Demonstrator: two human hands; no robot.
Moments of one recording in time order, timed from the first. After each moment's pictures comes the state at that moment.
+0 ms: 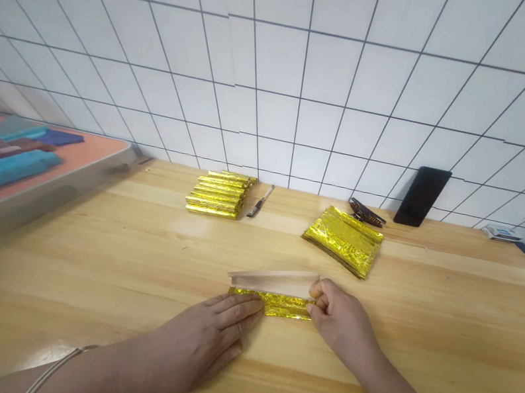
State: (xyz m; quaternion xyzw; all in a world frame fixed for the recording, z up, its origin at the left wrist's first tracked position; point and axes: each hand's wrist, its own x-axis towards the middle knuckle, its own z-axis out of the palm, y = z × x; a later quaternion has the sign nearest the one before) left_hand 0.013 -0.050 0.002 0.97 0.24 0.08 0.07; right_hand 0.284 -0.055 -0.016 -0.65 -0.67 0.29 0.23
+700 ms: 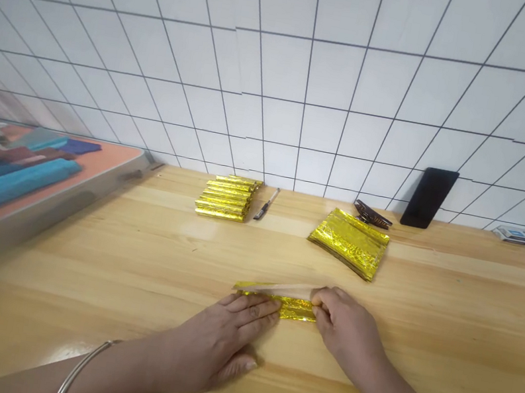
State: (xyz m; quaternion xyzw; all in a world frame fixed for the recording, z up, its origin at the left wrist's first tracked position) left_hand 0.017 -0.049 0.004 0.96 0.23 0.09 0.15; right_hand 0.279 -0.063 -0.003 -0.62 -0.75 0.15 0.16
